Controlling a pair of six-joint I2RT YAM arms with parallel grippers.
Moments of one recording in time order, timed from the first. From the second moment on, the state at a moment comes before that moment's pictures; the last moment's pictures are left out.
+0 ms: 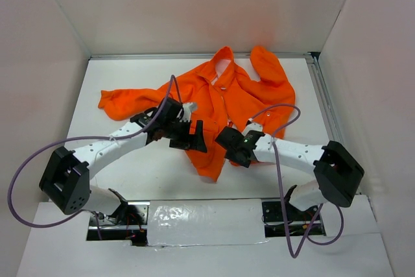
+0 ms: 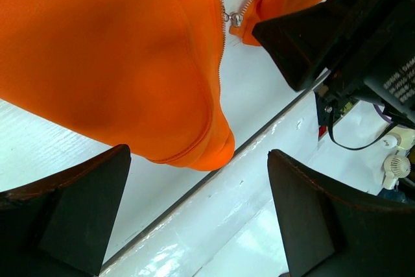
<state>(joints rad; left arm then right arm) -0.63 1.40 0.99 -0.50 0.41 -0.52 0.91 1.41 0.82 -0.72 0.46 1.31</state>
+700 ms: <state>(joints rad) -0.61 1.39 0.97 -0.51 0.43 -0.50 0.84 1.52 0.78 -0.58 0.45 1.26</state>
